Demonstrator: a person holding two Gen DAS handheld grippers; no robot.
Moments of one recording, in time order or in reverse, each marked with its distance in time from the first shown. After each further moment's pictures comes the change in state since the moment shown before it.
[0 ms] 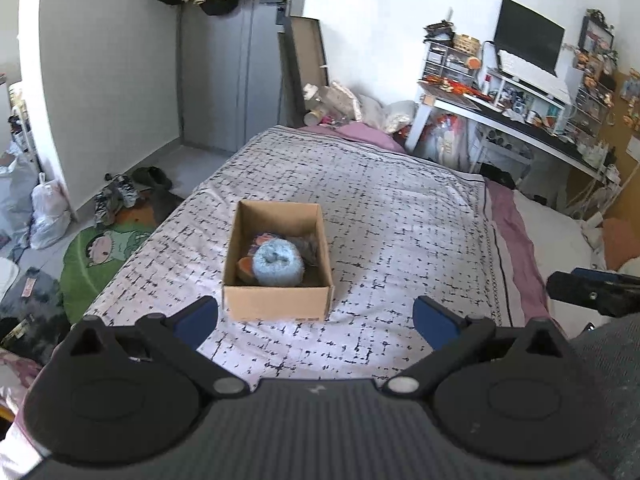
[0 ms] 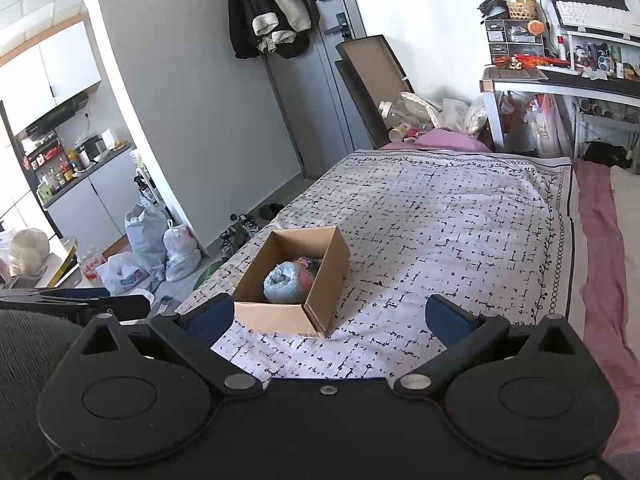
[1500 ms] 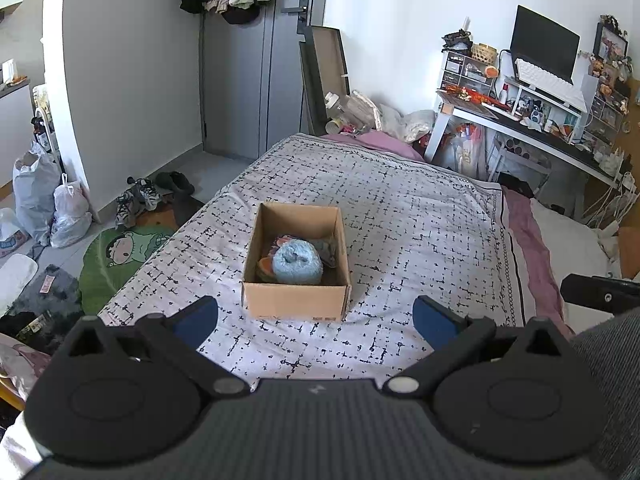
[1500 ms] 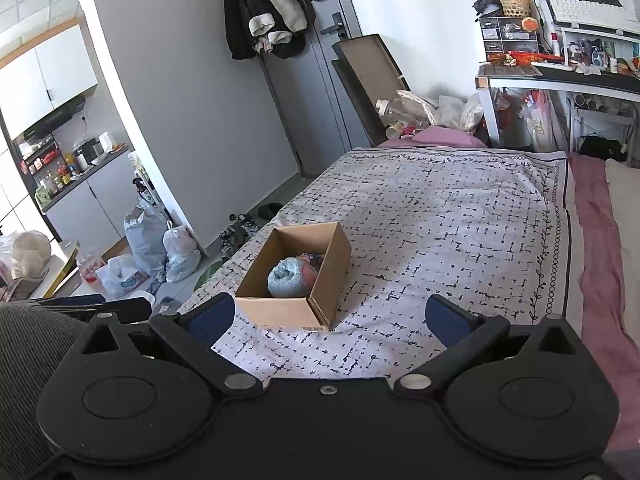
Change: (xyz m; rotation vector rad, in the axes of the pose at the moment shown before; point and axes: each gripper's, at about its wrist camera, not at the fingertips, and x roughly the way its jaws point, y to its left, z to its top) left arm -0.015 -0.002 -0.012 -0.017 -0.033 0.062; right arm -0.009 0.009 -0.007 0.018 -0.001 -0.019
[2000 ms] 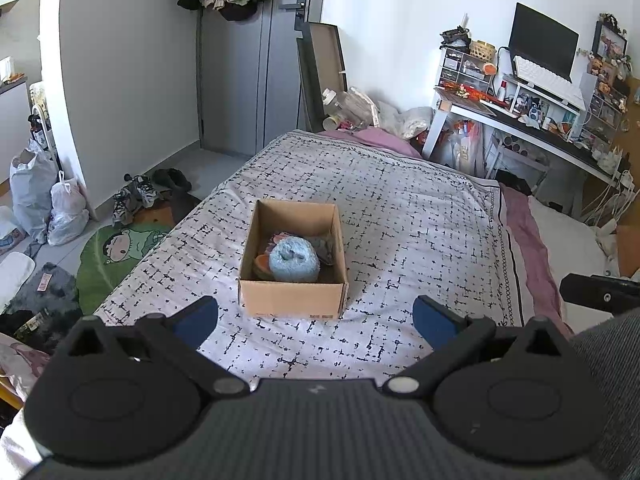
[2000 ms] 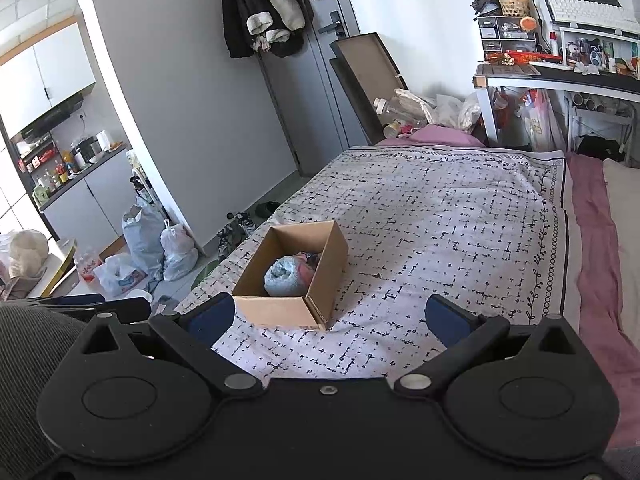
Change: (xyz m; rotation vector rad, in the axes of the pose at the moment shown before) left arm 0.003 0.001 0.001 -0.002 0.011 -0.010; right arm 0.000 -0.002 0.001 0.004 0.007 -0.004
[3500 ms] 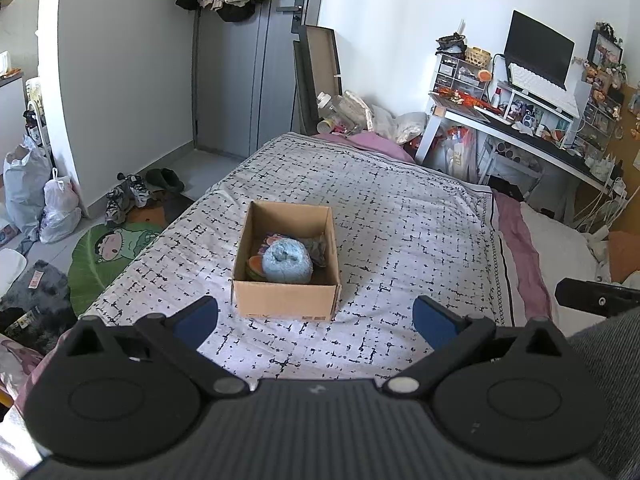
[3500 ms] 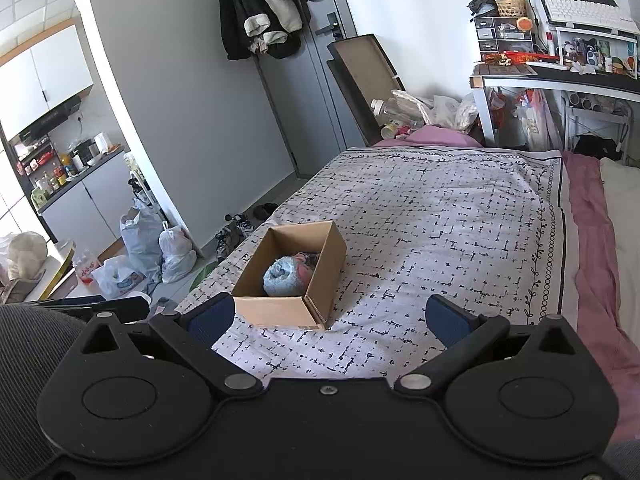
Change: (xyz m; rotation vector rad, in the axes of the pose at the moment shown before) left arm 0.000 0.001 -0.003 -0.014 -0.013 -0.029; right arm -0.001 0.001 -0.002 0.004 -0.005 -0.005
